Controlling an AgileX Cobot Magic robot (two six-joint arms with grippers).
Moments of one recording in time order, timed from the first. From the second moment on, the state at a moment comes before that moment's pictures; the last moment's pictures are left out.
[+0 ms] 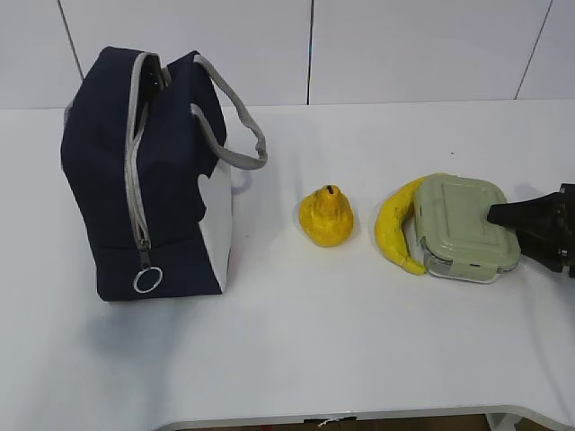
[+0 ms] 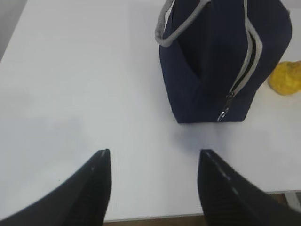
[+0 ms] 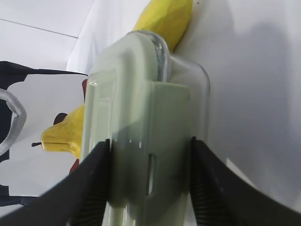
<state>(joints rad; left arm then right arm) 0.09 0.25 -0.69 -0.24 1.08 0.05 -0.46 2.08 -0.90 1.65 1.15 -1.52</state>
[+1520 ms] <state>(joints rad) -0.03 1.44 -1.05 -1.03 0.73 0.58 -0.46 2.08 -0.90 1.66 1.15 -1.48</state>
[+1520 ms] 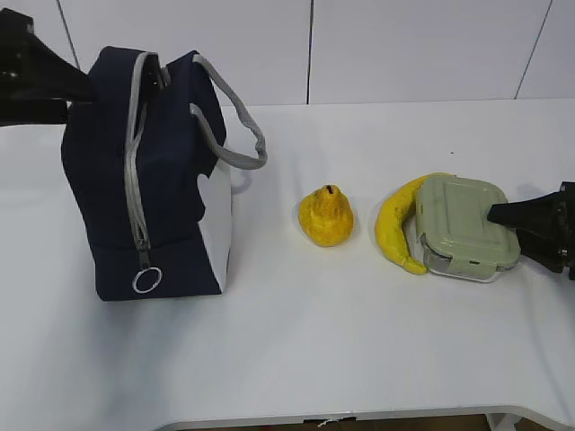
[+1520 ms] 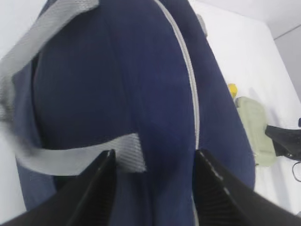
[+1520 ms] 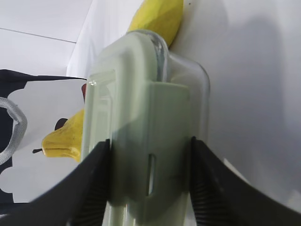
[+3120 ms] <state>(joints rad) -0.05 1.53 -1.09 -1.04 0.76 0.58 -0.46 1.93 -0.90 1.55 1.11 -1.33</state>
